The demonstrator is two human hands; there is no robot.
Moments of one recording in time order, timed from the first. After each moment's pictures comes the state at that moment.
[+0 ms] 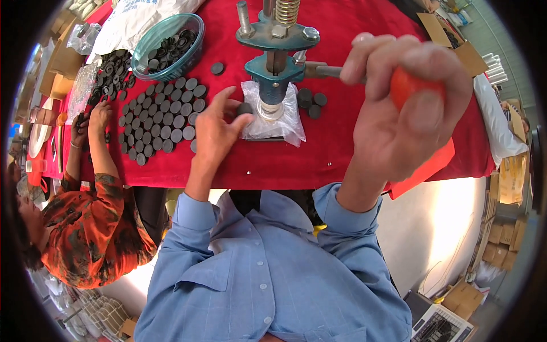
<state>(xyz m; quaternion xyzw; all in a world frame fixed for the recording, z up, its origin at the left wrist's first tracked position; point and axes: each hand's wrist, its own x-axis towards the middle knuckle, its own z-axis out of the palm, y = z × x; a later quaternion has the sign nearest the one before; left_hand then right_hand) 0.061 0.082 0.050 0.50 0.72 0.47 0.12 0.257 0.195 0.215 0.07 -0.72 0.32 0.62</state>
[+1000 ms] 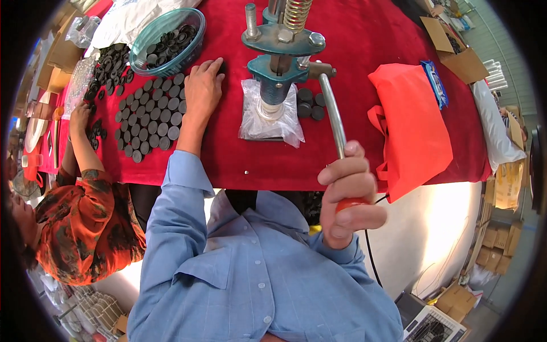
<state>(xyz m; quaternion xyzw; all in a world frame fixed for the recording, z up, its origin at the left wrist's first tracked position) -0.025 0.143 0.008 0.56 0.78 0.26 -0.10 0.293 0.110 0.122 -0.03 -0.70 0.35 0.62</state>
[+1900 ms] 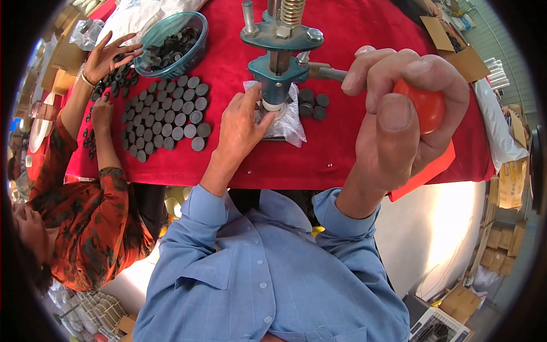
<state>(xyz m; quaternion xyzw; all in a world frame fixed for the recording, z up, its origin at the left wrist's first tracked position) 0.090 0.104 0.055 0.58 0.69 0.44 0.04 0.257 0.189 0.212 0.04 -0.69 0.36 0.63</state>
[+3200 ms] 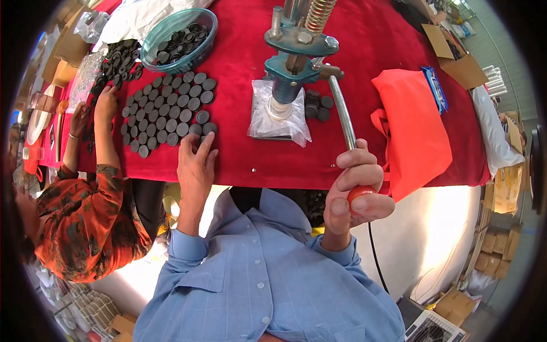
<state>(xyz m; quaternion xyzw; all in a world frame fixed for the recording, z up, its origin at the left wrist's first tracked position) 0.056 -0.028 0.034 0.48 0.83 0.28 -0.03 0.287 0.100 0.123 -0.10 -0.69 0.32 0.65</state>
